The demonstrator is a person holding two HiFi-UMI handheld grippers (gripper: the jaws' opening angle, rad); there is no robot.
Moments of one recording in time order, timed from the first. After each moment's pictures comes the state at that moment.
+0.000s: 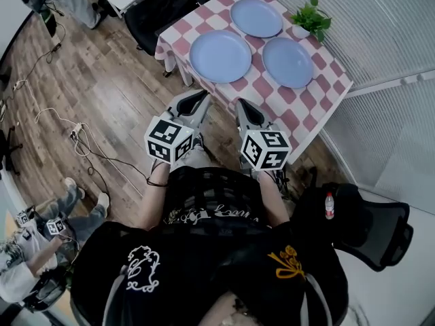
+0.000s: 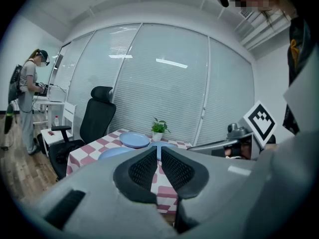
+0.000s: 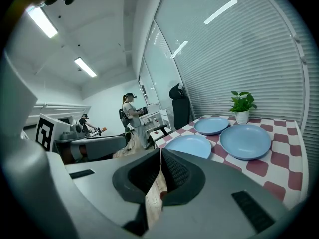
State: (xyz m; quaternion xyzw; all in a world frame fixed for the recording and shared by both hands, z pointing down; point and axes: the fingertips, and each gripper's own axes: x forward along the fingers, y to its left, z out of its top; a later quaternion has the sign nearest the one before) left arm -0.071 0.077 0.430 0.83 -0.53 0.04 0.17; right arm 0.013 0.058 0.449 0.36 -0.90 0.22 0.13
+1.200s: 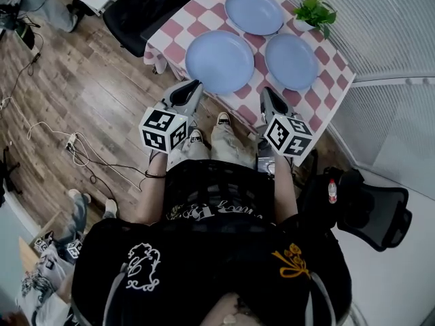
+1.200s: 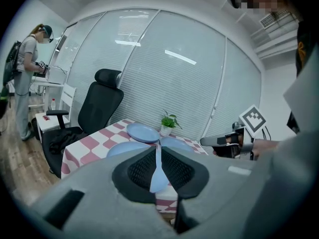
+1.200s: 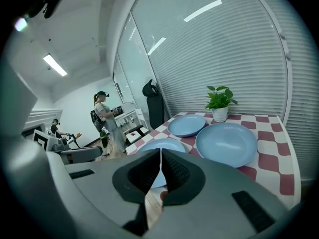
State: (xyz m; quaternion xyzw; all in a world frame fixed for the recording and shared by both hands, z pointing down) left arm -0.137 -0.014 0.486 0.83 -0.50 0.04 0.24; right arm 0.039 -0.053 0.483 0.48 -0.82 0.26 0.15
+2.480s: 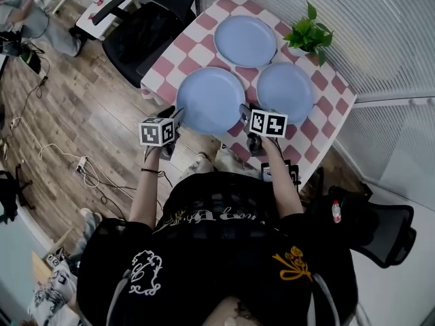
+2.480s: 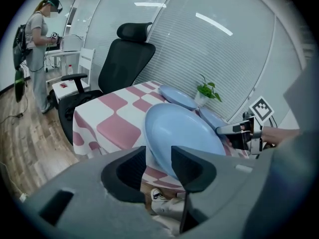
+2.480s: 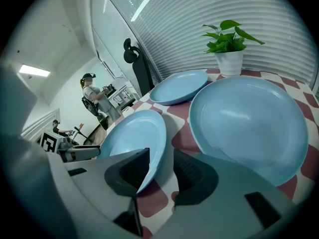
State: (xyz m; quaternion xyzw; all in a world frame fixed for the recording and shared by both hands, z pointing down) left arm -0.198 -0.090 0.644 0.73 -0.52 0.18 0.41; right arm 0.033 -0.155 0.639 0.41 -0.77 0.40 0.27
